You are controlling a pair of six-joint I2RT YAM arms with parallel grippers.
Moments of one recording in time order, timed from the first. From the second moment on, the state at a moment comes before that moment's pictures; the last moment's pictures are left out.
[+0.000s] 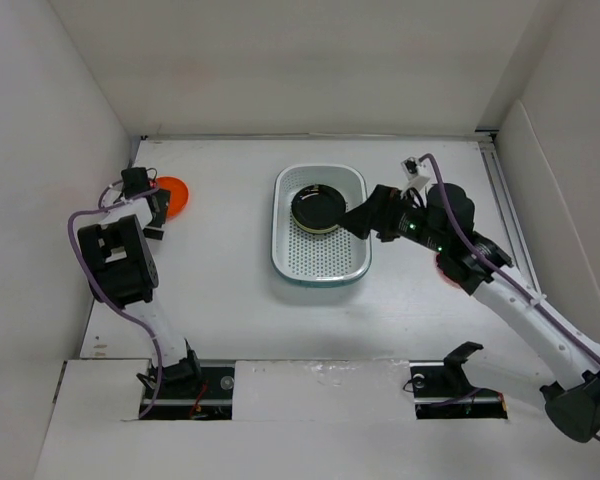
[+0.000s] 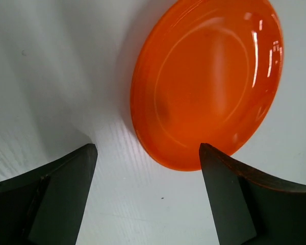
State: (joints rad) left arm 0.28 1.87 1.20 -0.28 -0.17 -1.13; right arm 0.58 1.03 0.99 -0.19 -0.27 0.69
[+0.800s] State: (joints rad) left arm 0.27 2.09 1.49 -0.43 -0.22 -1.16; right arm 0.32 0.91 1.01 -0.25 -0.56 0.71
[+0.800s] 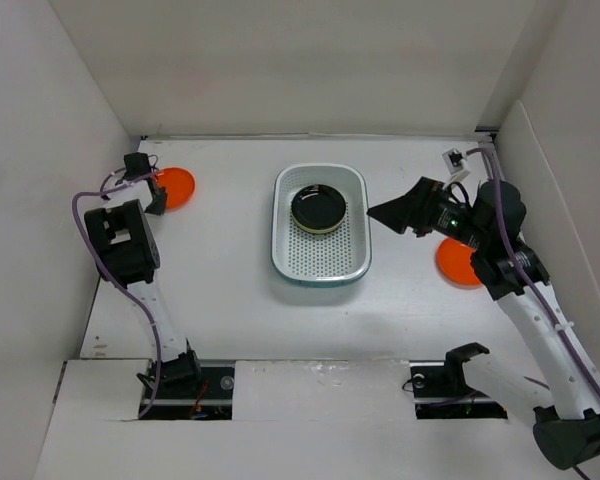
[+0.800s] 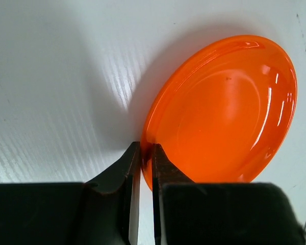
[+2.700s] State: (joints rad) left arm -0.34 1.68 1.31 -0.25 0.32 -0.73; right arm 0.09 0.66 0.83 -0.58 -0.04 0.84
